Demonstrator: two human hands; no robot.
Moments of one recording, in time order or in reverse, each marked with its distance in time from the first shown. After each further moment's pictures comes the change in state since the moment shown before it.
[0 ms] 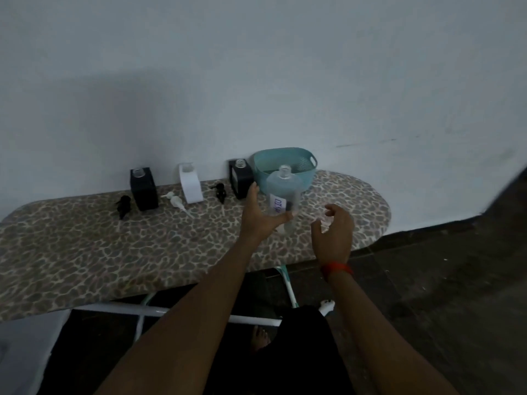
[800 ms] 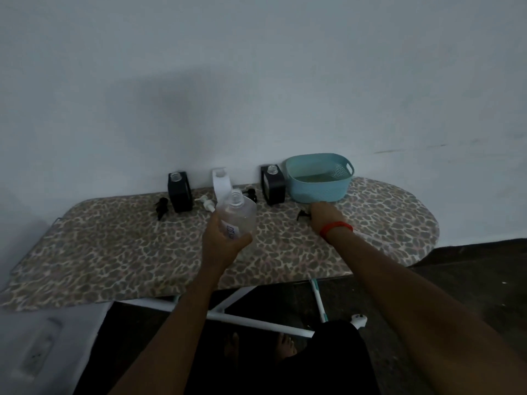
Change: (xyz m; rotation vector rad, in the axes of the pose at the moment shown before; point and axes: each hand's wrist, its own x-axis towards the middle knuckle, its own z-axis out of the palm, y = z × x) left_hand -0.040 -0.040 -0.131 0.128 0.305 0.089; right_hand 0.082 -0.038 0.096 -0.620 -0.862 -0.176
